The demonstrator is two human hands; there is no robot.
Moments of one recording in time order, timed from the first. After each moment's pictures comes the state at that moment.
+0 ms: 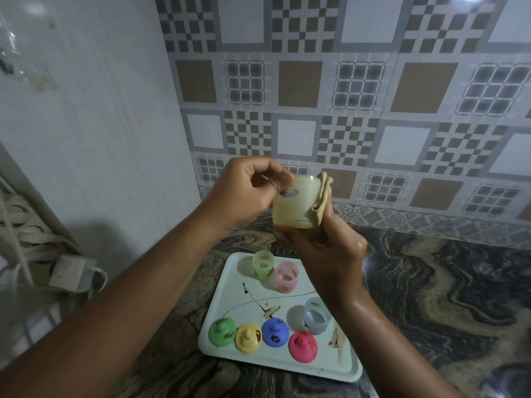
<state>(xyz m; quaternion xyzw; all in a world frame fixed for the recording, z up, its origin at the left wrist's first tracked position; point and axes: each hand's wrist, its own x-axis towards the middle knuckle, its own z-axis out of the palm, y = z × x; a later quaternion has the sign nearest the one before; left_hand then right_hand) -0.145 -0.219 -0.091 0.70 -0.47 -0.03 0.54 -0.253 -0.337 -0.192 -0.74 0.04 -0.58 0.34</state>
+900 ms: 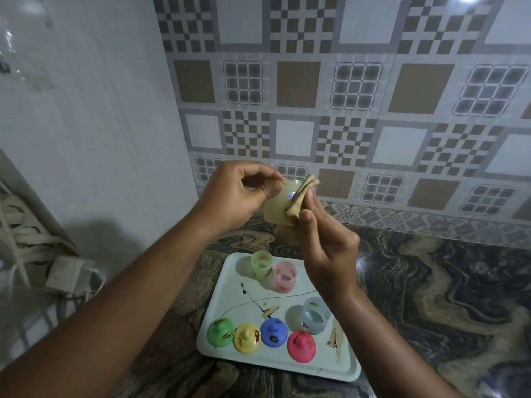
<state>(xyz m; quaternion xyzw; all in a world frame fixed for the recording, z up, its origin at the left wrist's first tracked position) -0.136 -0.214 -0.097 0.74 -0.45 0.00 0.50 -0.251 -0.335 -0.195 -0.71 0.02 -0.54 0.45</state>
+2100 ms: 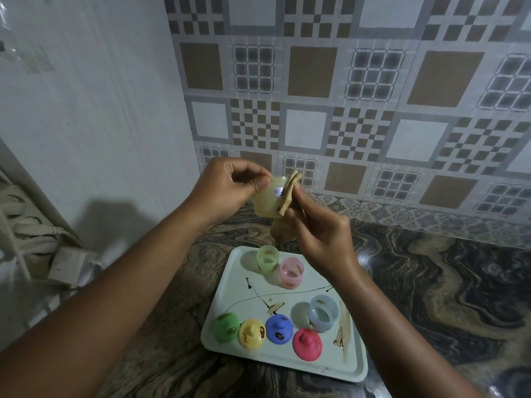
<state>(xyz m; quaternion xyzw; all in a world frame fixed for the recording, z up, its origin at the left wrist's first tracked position) -0.083 -0.208 -0.124 0.75 -0.41 -0.03 0.53 -0.219 -0.350 -0.203 -0.75 0.01 -0.41 0.51</state>
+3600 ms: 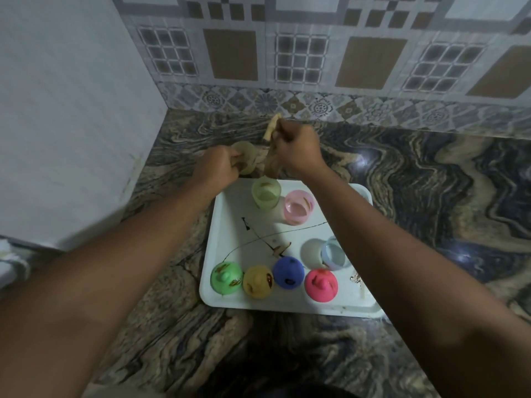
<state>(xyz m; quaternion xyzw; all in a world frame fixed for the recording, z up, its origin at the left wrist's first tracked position) 0.061 -0.278 -0.372 0.90 -0.38 -0.09 0.22 -0.063 -0.426 -0.326 -0.83 0.29 -0.19 0.43</state>
